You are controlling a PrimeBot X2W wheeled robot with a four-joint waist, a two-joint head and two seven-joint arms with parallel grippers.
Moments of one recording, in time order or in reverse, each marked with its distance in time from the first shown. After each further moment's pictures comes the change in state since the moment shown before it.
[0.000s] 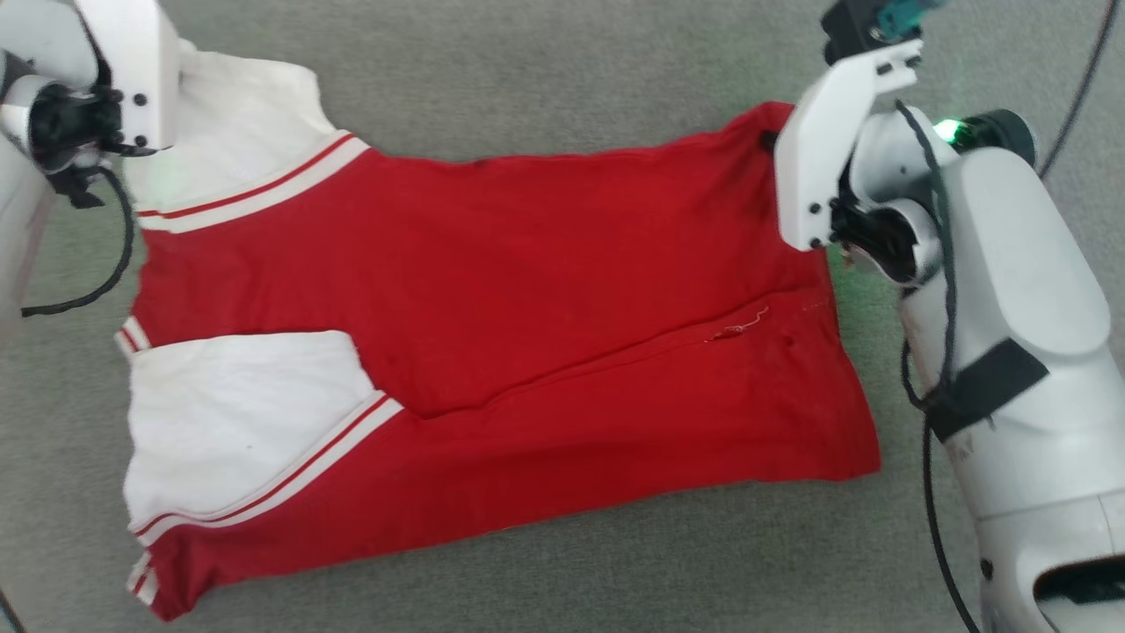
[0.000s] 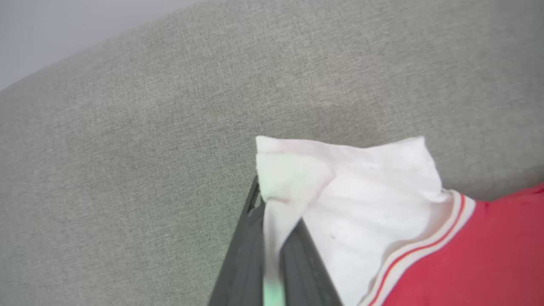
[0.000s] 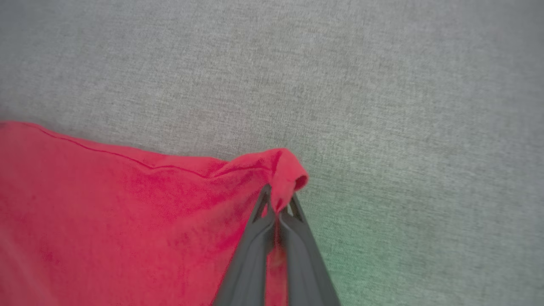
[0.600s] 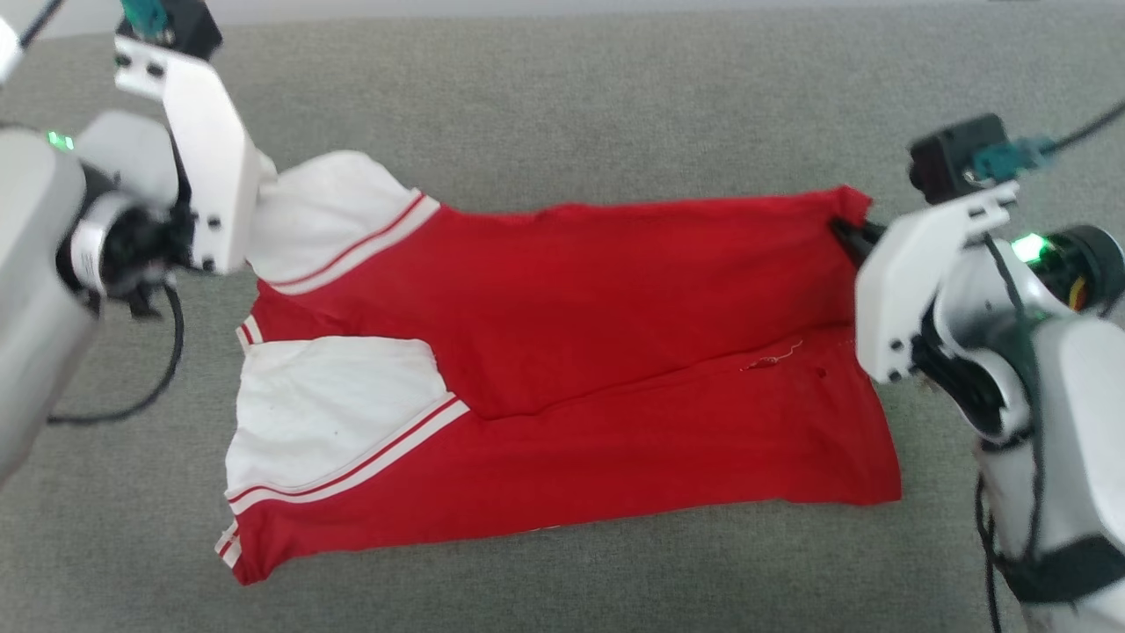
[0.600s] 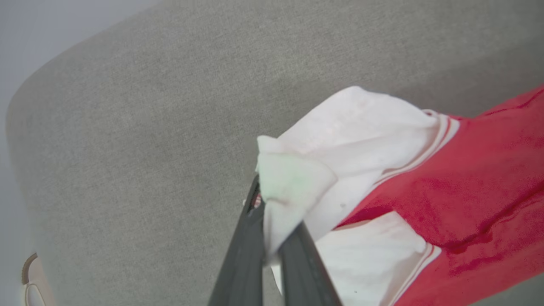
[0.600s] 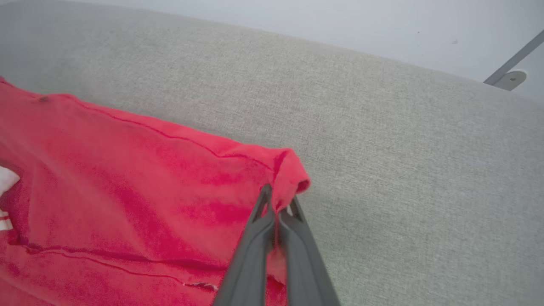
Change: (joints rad) left arm 0.233 0.152 -0.016 -0.518 -0.075 0.156 0.153; right arm 0.386 -0.123 -0.028 -0.509 0.011 0.000 0.029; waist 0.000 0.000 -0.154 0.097
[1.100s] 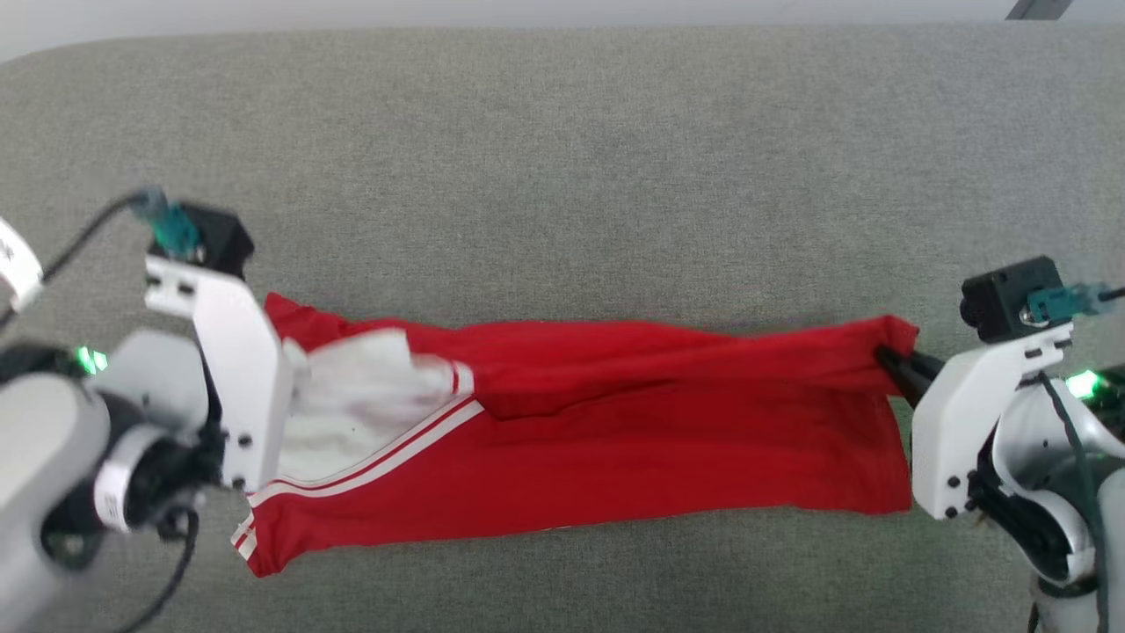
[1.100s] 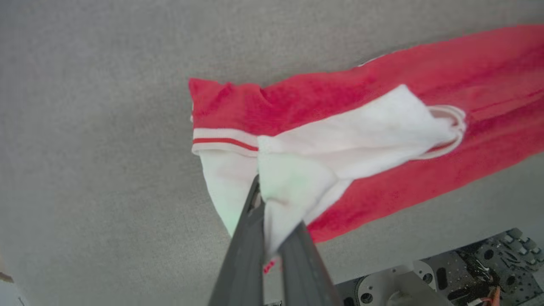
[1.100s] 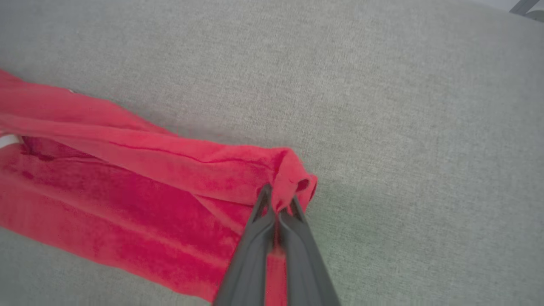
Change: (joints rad) left arm 0.373 0.266 0.035 -0.678 -0.093 0.386 0.055; right arm 0.325 -0.051 -0.086 -0.303 0.037 0.000 0.109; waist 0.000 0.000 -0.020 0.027
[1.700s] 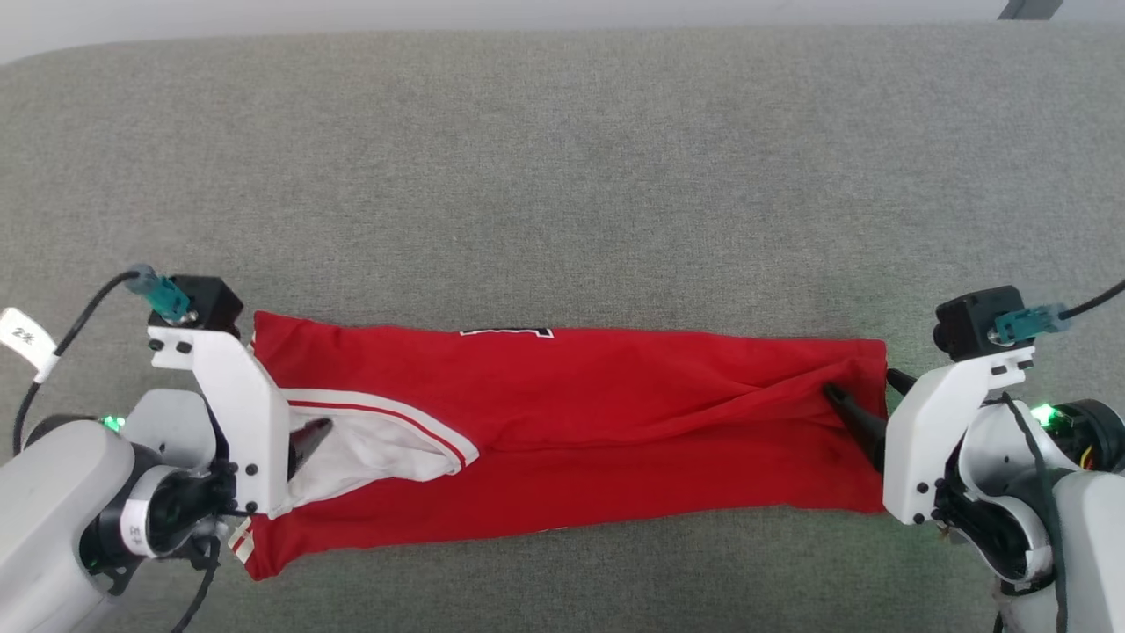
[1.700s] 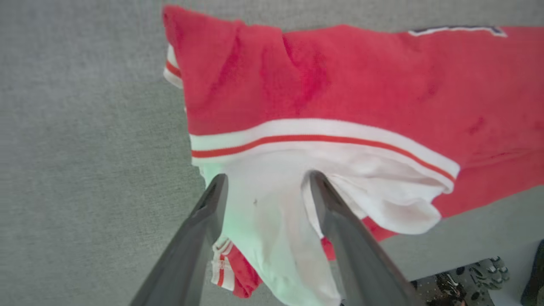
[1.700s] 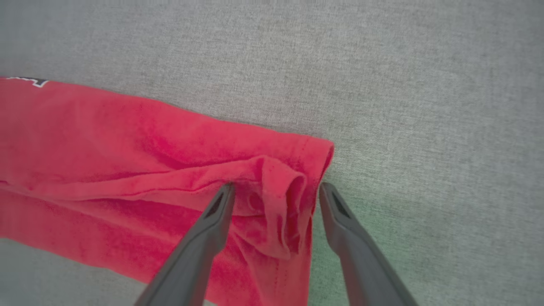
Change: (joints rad) left arm 0.156 -0.080 0.023 0.195 -0.090 -0.060 -0.195; right arm 0.002 0.057 -0.008 0.168 0.014 0.000 -0.063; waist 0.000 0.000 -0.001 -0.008
